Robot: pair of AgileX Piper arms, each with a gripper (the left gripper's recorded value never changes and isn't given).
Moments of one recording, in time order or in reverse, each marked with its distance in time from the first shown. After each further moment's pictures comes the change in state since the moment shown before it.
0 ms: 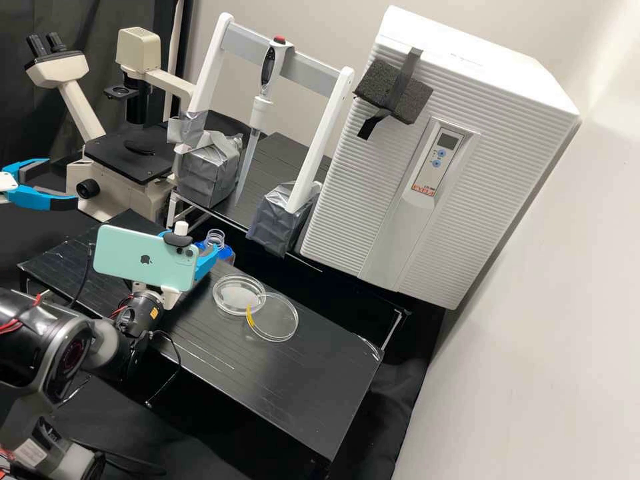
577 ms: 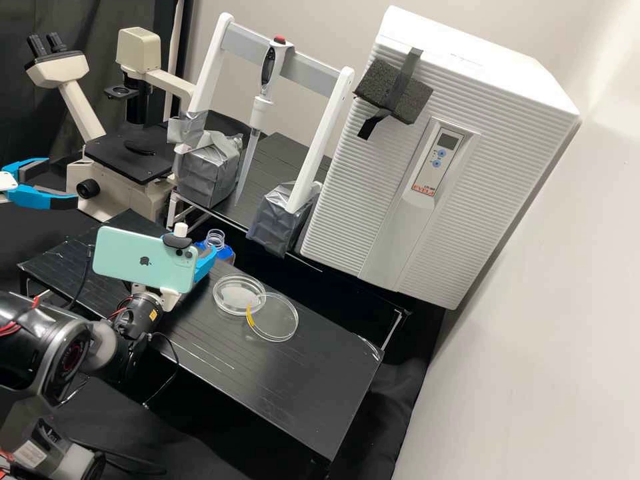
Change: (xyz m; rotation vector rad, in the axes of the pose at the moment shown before) left arm 0.000 0.000 0.000 -0.001 0.003 0.002; right arm -0.003 -0.001 0.002 -0.006 -0.015 0.005
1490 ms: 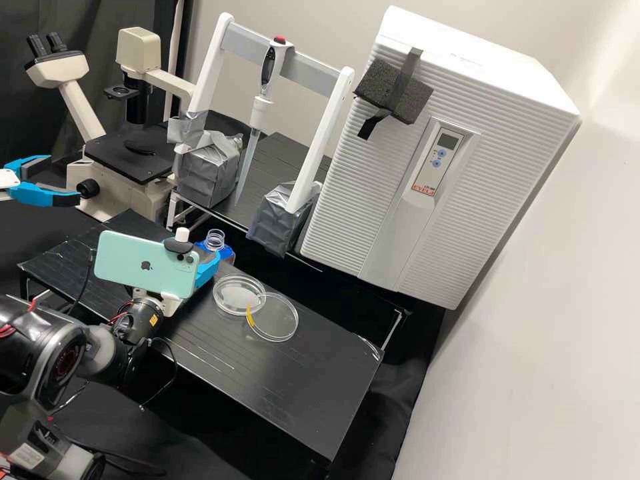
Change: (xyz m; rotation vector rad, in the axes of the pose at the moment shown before) left arm 0.004 0.003 -0.001 0.006 -0.004 0.010; right arm -0.006 0.000 0.005 -0.002 -0.022 0.003
